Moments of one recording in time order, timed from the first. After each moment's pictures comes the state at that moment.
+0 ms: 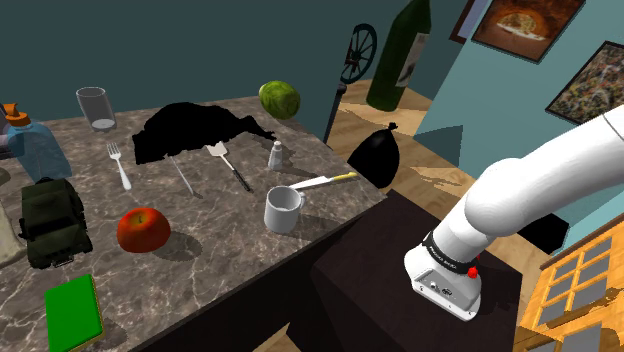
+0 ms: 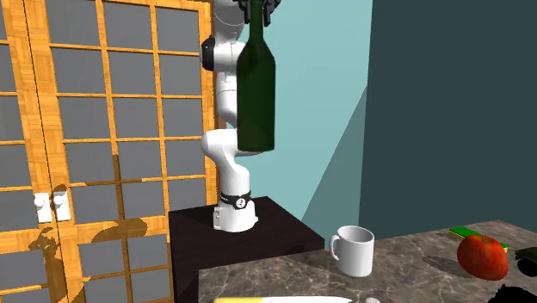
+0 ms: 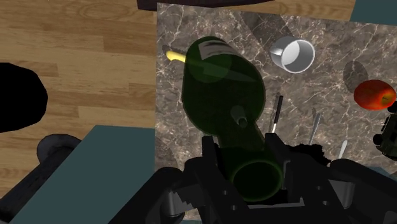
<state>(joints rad) -0.07 -0.38 -0.06 -1.46 -0.01 1.18 -0.09</state>
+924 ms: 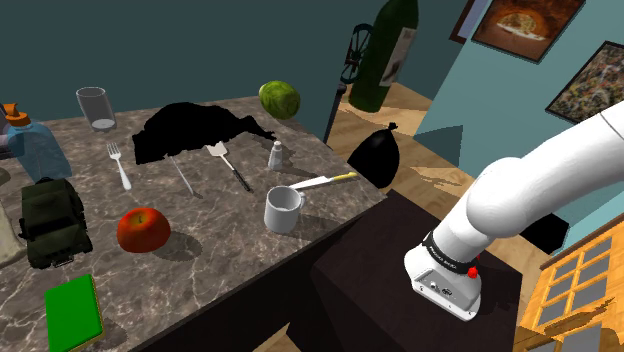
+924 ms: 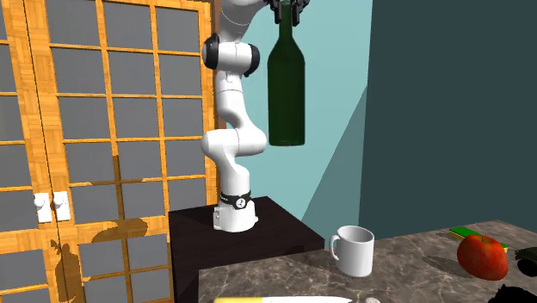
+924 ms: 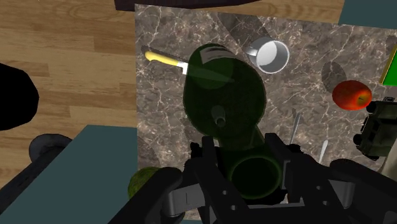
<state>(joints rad) -0.03 -0.36 0.05 -1.42 0.02 1.15 0.06</state>
